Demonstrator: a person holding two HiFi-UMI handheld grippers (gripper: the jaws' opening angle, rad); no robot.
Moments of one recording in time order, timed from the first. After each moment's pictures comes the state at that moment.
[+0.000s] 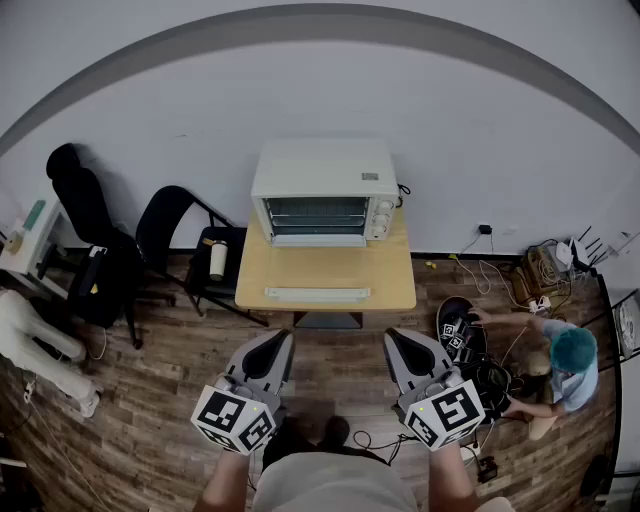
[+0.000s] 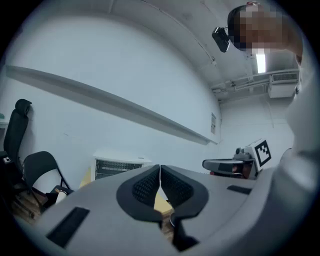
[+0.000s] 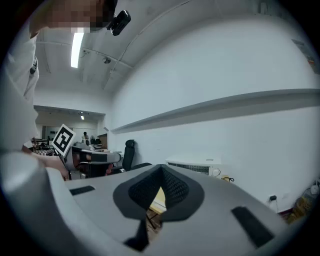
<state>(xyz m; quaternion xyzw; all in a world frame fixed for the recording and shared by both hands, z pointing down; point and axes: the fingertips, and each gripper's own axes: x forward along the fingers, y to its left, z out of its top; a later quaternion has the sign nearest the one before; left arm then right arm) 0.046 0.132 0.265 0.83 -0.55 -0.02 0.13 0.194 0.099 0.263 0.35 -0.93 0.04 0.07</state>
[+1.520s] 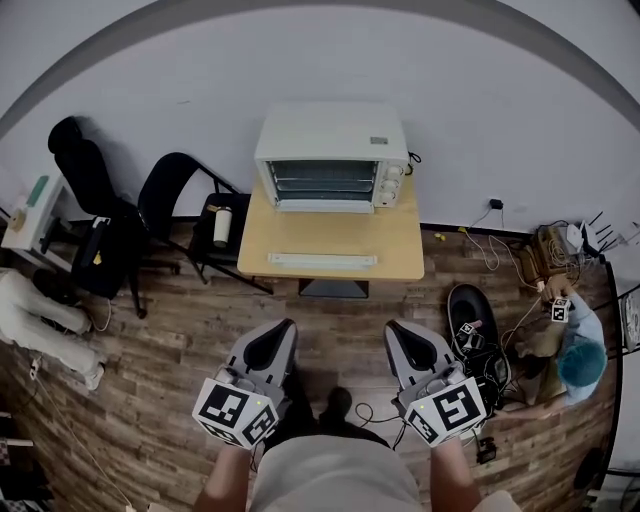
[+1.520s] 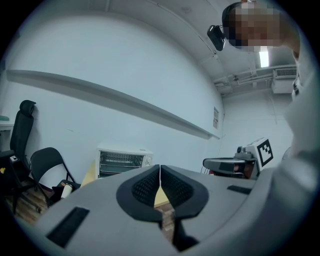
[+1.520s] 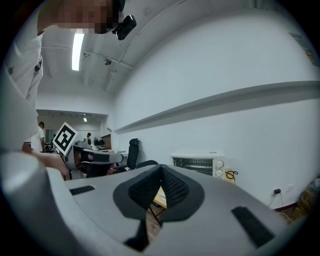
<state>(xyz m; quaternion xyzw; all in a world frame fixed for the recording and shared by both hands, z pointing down) 0.058 0.161 0.290 0.82 -0.56 0.01 0.15 0.199 0.131 0.291 0.33 -0.94 0.06 0.07</state>
